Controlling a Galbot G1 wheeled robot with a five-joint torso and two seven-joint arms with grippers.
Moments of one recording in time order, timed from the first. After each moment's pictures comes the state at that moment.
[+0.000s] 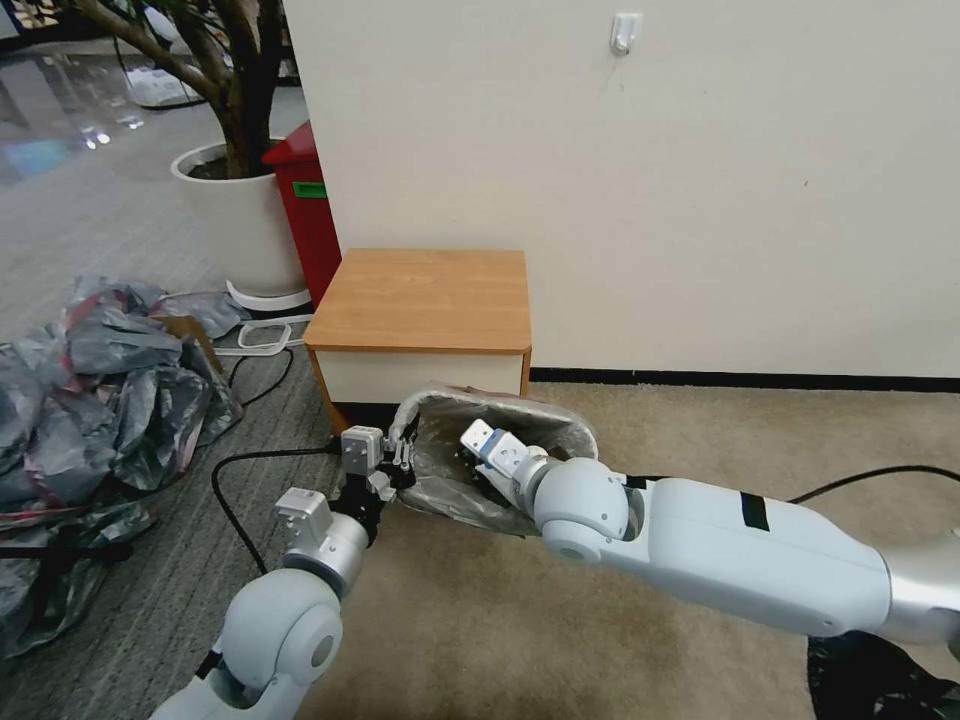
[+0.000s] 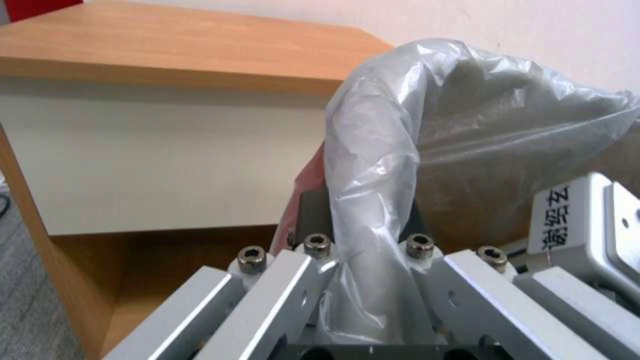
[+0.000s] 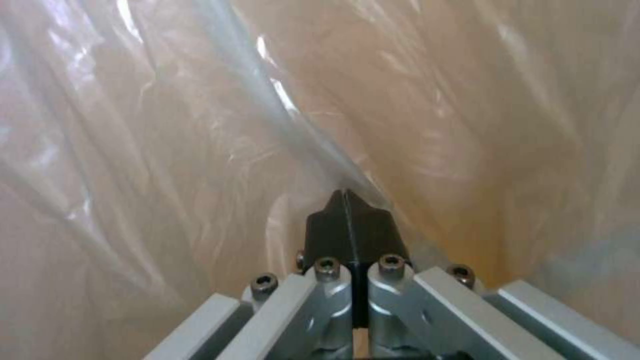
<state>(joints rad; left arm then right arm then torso) 1.38 -1.13 -0.30 -2.20 -0.50 0.30 -0.17 -0.16 0.93 -0.95 1.88 0.84 -0.71 0.46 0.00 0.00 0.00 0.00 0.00</state>
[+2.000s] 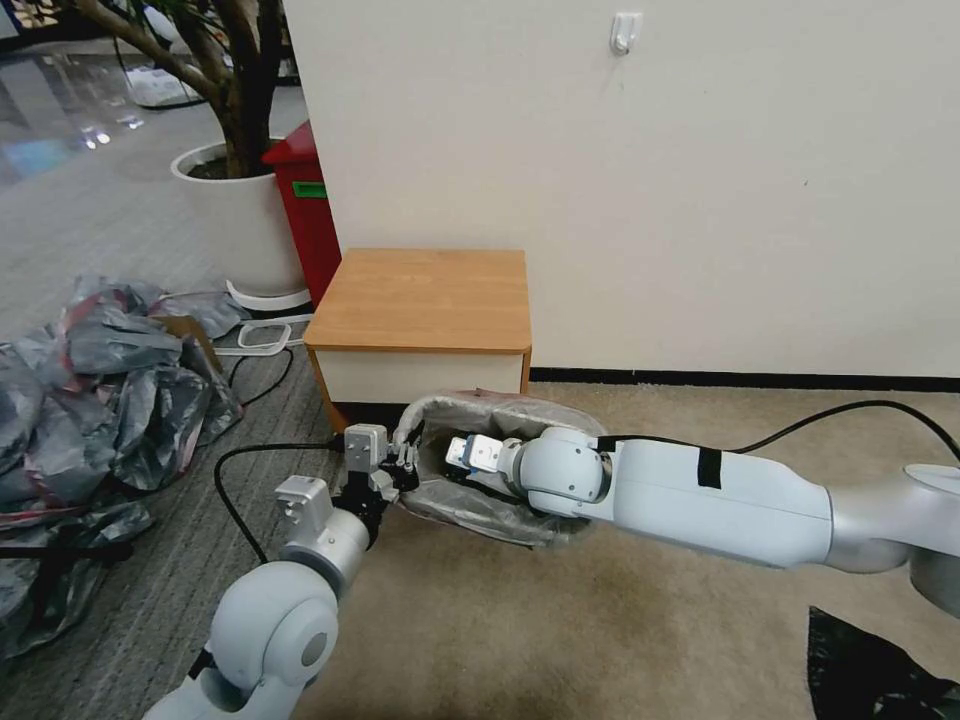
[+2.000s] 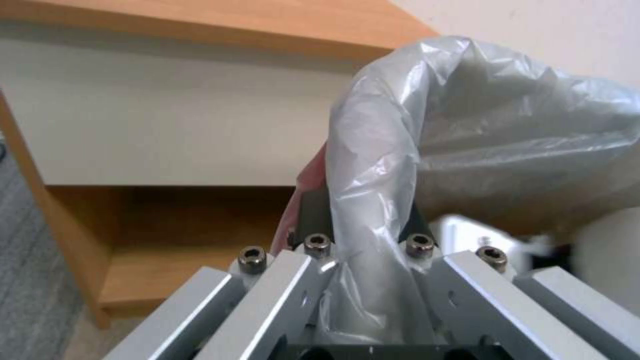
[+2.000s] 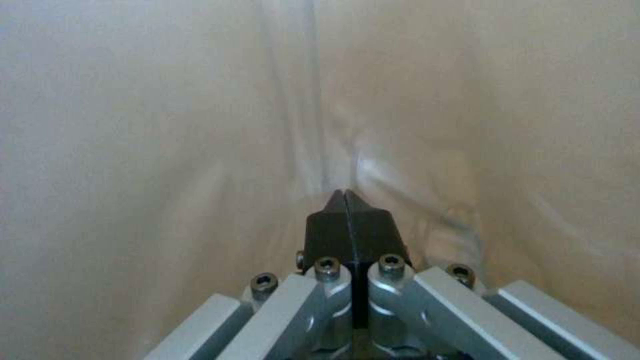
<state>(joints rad) 1.38 -1.17 -0.31 -2.25 -0.56 0.46 -0.23 -0.06 0.99 -1.02 1.72 0.63 -0.71 0.03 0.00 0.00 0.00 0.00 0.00</state>
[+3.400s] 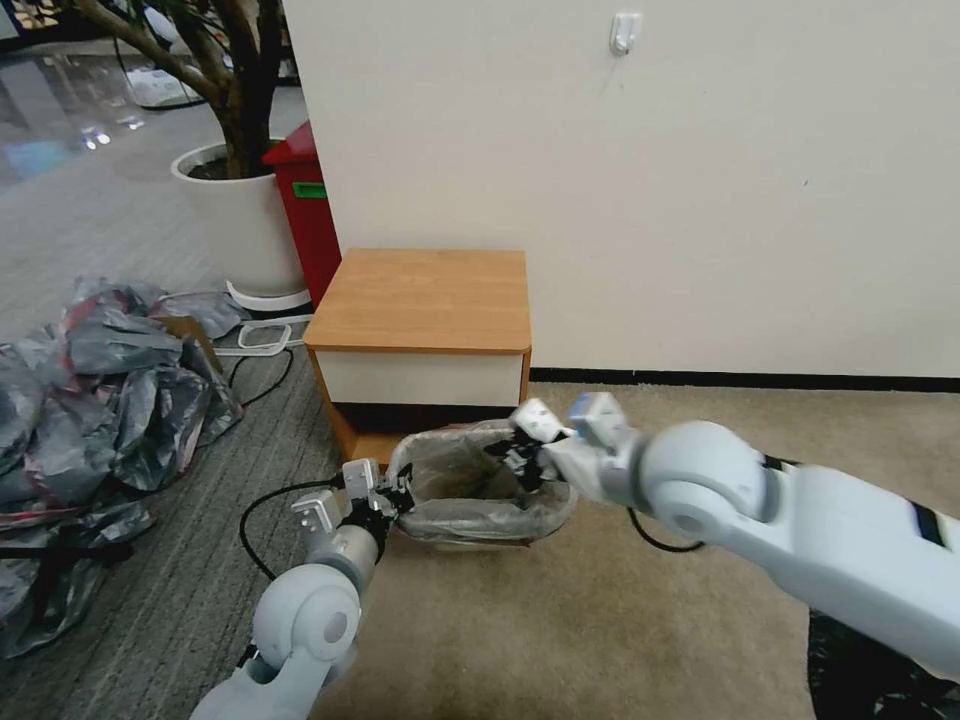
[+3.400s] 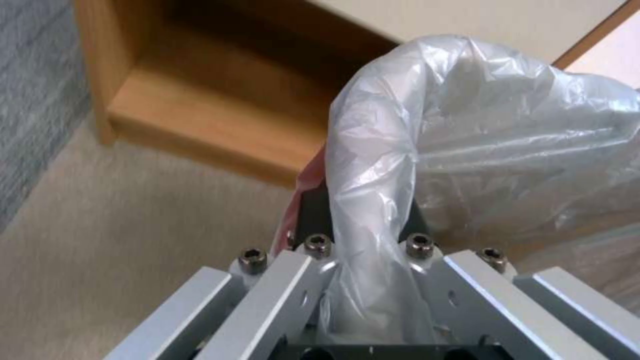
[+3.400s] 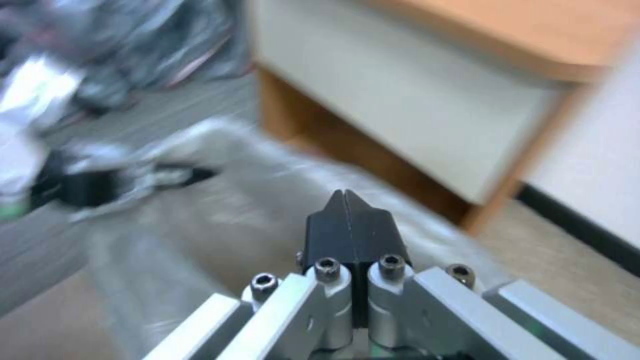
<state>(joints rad) 1.38 -1.24 -0.31 -2.08 -0.86 0.47 -0.44 -0.68 0.62 -0.25 2.21 0.95 -0.60 0.23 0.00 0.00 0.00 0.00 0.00</state>
